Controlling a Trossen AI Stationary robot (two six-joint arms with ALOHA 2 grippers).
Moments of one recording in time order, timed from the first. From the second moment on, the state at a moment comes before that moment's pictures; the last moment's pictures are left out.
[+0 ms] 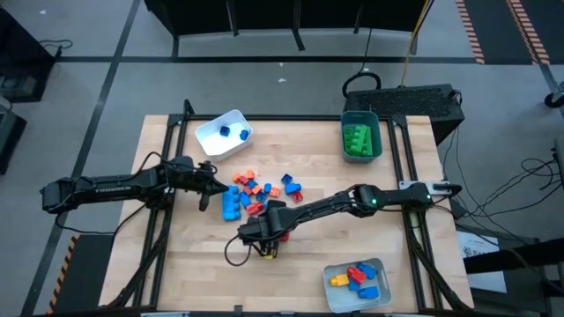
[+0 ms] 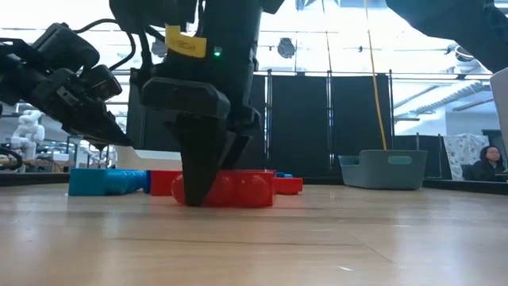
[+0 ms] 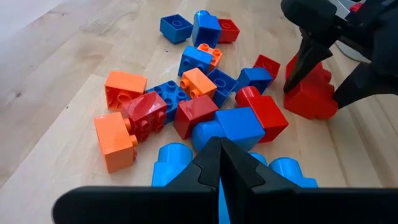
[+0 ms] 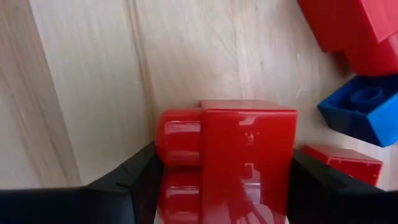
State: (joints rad) left arm 0.34 0.58 0.05 0.02 0.34 -0.12; right arm 0.24 2.60 2.35 -1.19 0.15 0.41
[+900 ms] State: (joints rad) left arm 0.34 0.58 0.05 0.01 0.34 -0.12; right arm 0.22 2.27 2.35 -1.58 0.40 0.42
